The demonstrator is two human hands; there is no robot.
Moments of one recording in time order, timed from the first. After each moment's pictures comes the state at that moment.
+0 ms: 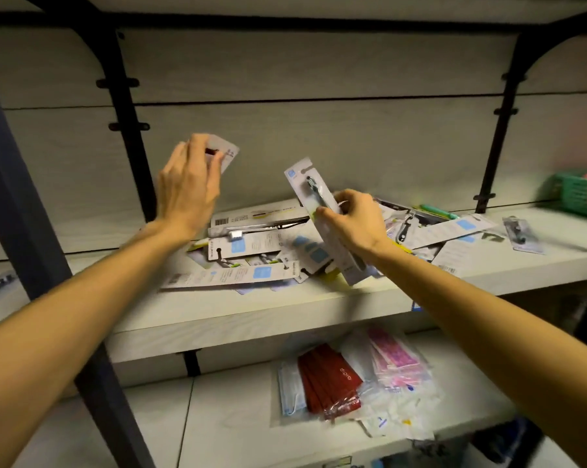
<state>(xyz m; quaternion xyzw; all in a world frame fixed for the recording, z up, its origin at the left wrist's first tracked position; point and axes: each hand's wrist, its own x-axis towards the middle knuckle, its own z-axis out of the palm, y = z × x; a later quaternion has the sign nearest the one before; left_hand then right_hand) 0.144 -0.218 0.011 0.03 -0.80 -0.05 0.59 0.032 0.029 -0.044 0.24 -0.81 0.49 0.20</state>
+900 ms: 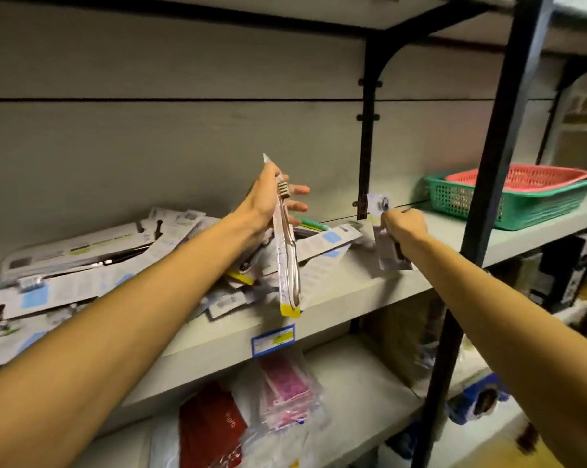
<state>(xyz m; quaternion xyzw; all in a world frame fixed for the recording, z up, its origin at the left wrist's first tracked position) -0.052 0.105 0.012 -0.05 -0.68 -0.73 0.06 -0.154 0.338 -0.063 -0.13 -0.79 0.57 0.16</state>
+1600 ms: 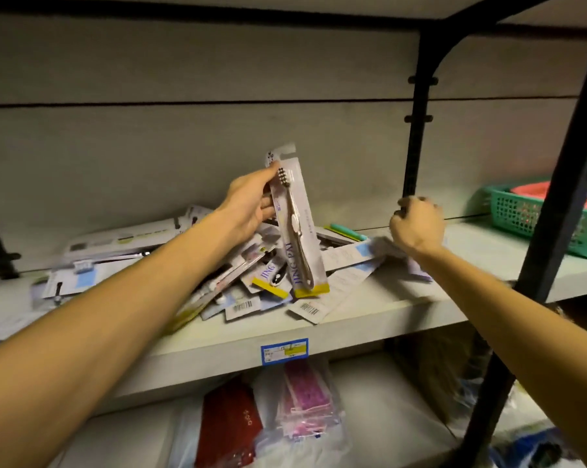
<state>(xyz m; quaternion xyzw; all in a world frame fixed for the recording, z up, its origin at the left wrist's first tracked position) -0.072 0.052 0.011 0.03 -0.62 -0.76 0.20 -0.184 0.307 -0.053 0.04 -0.91 0.31 0.26</state>
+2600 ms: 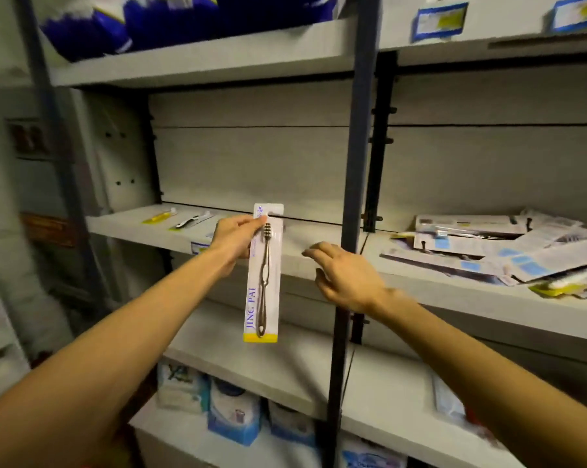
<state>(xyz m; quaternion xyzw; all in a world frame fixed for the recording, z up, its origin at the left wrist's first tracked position) 0.511 -0.326 -0.040 0.33 -0.66 -0.54 0.42 0.336 -0.179 -0.088 0.69 -0.67 0.15 0.23</state>
